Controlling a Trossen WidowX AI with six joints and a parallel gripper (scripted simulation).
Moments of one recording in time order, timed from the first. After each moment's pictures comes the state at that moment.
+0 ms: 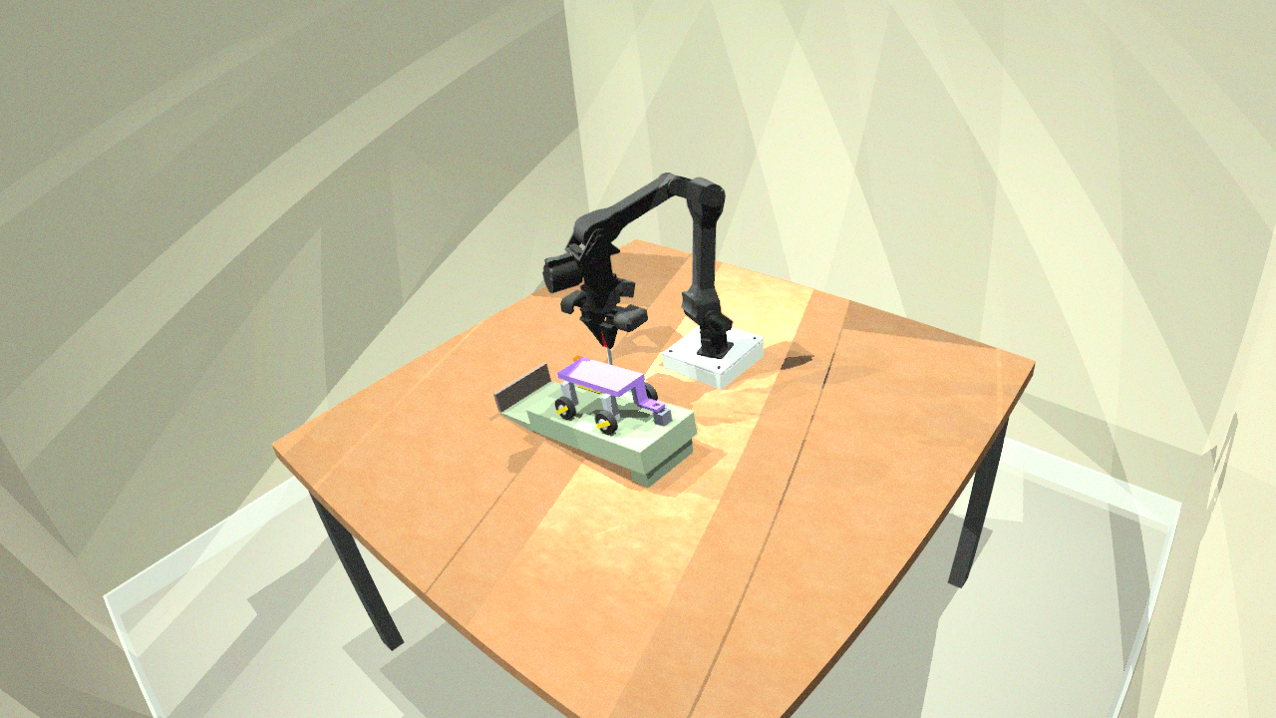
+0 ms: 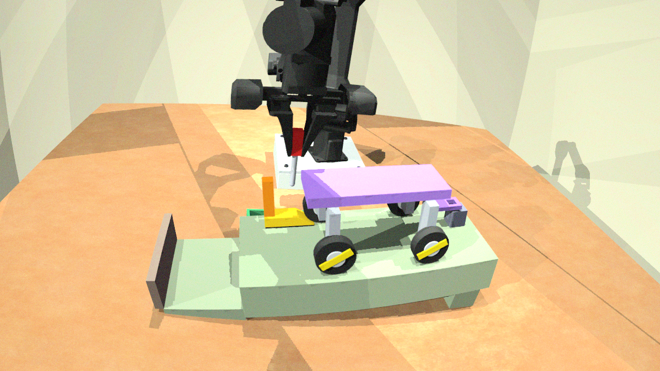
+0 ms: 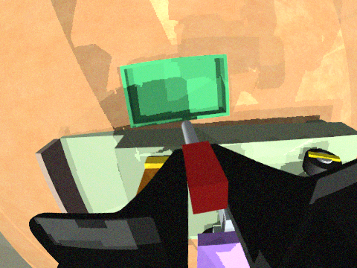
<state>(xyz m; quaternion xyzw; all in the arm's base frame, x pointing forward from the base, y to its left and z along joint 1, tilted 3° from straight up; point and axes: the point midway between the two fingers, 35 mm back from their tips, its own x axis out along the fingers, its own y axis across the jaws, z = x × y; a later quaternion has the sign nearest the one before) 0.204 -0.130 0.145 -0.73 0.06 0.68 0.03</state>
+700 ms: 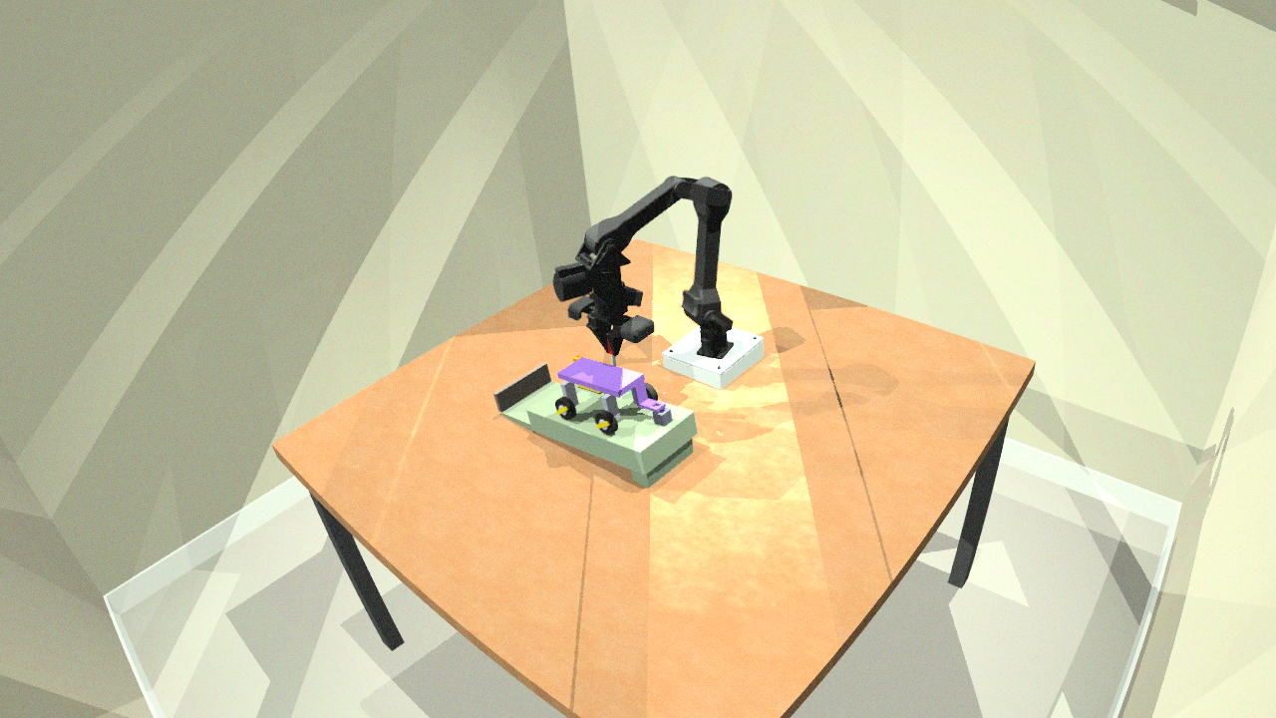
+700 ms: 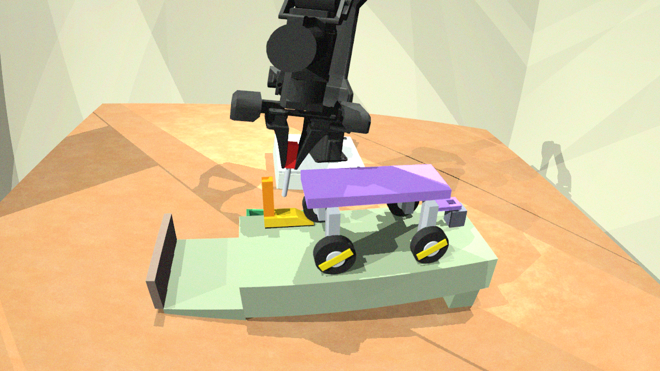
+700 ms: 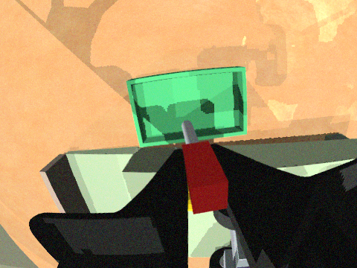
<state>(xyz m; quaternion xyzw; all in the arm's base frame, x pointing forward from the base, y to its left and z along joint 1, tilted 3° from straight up) 0.190 -0.130 0.118 -0.72 0.09 0.68 0.02</state>
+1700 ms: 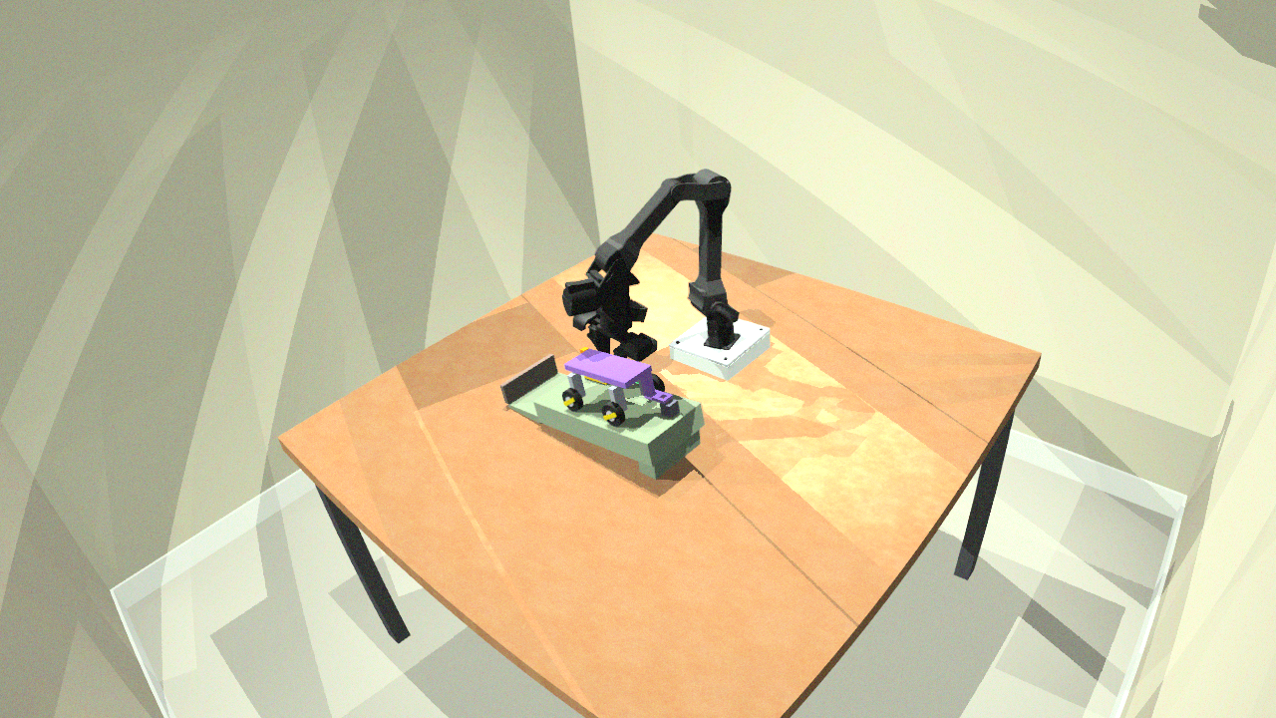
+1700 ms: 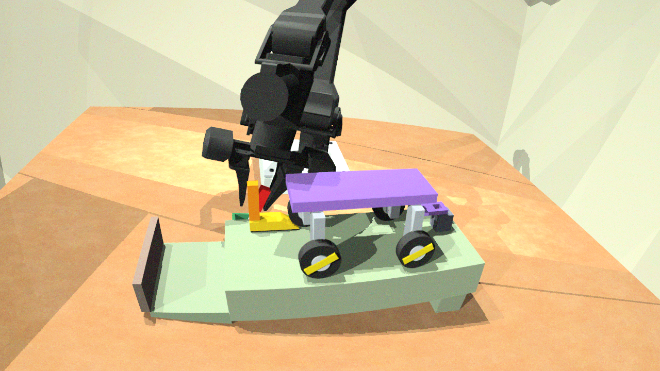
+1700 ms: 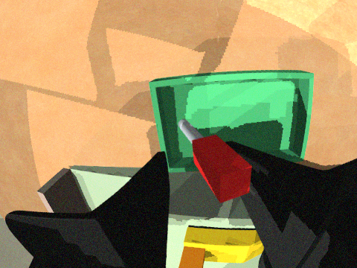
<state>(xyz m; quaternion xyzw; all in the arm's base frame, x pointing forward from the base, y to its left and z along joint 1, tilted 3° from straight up) 0.190 -0.155 0.061 -0.72 0.13 0.68 -0.02</state>
